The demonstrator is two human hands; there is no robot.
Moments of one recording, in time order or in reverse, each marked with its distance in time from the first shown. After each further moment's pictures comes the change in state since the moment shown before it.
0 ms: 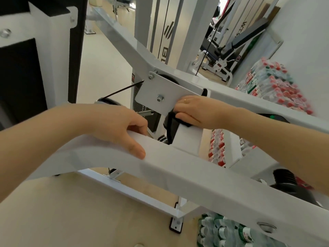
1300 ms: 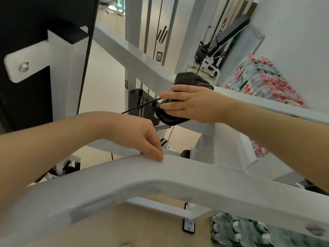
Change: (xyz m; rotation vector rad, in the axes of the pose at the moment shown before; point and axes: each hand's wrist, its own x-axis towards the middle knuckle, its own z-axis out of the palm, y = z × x) left_hand 0.015 -0.060 -0.038 -0.184 -0.281 0.234; right_hand 0.072 -0.002 -0.019 -0.760 0.020 -0.189
